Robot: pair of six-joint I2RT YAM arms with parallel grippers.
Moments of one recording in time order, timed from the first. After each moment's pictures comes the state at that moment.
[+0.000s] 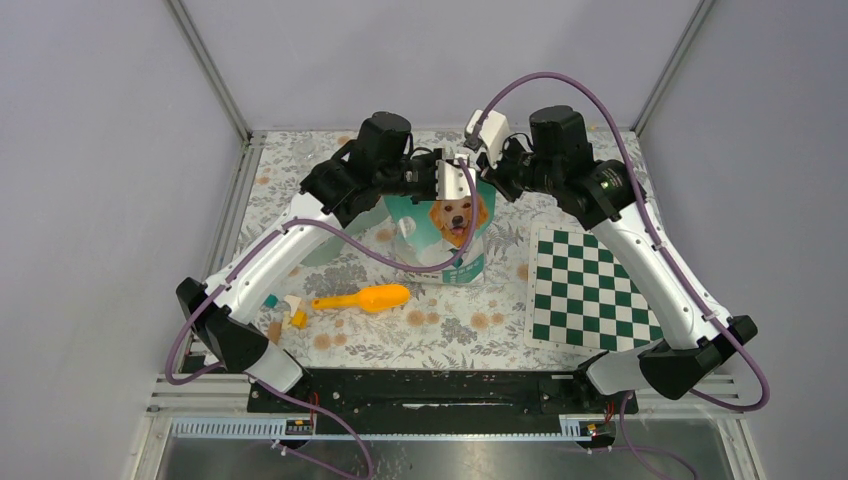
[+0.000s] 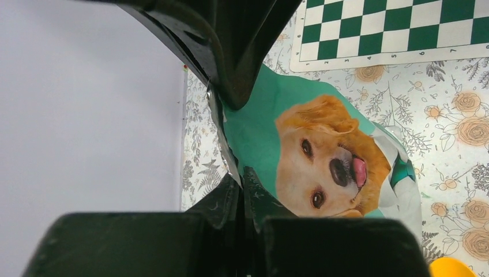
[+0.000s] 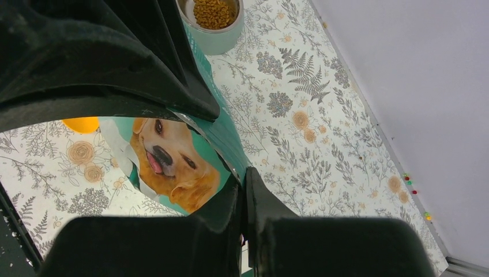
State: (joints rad) left arm -0.71 1.54 1.71 -0.63 0.45 0.91; right arm 0.56 1.39 1.69 -0.82 -0.25 -0.51
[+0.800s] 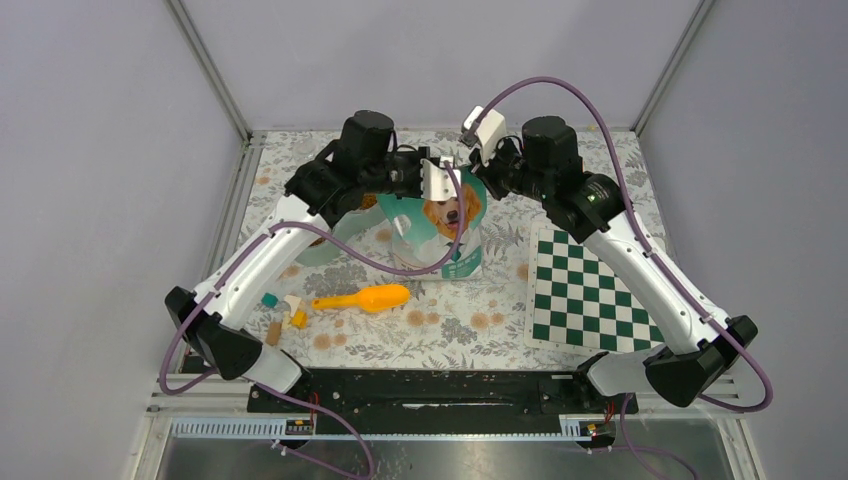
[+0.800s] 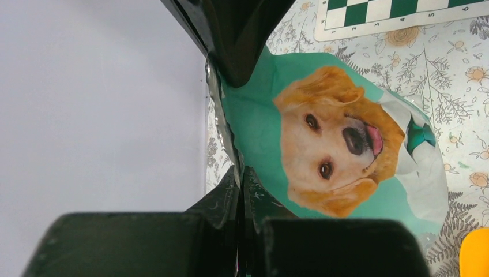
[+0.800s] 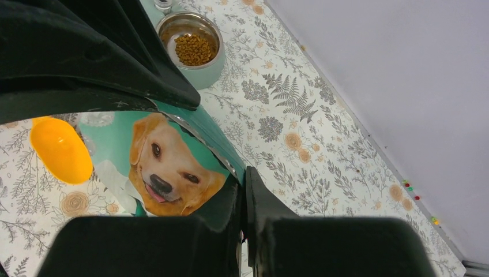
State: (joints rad) left arm -0.65 1.49 1.68 -0.66 0.42 1.02; right arm 0.59 1.35 1.55 -0.58 -0.15 -0.40
